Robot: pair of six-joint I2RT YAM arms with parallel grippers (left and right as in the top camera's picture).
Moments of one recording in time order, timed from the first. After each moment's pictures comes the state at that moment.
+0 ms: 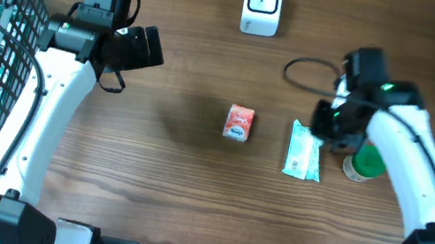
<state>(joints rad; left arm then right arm) -0.12 1.54 1.41 -0.99 -0.05 -0.44 0.19 1.62 1.18 -1.03 -0.11 0.36</state>
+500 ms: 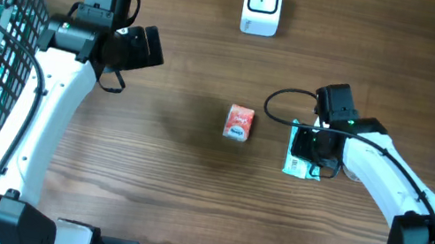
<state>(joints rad) -0.12 1.54 1.41 -0.99 -0.05 -0.44 0.25 1.62 0.88 -0.65 -0.09 0.44</state>
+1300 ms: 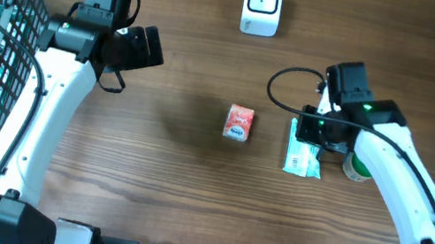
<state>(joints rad) -0.12 1.54 1.41 -0.99 -0.05 -0.44 0.25 1.54 1.08 -0.91 -0.12 0.38</state>
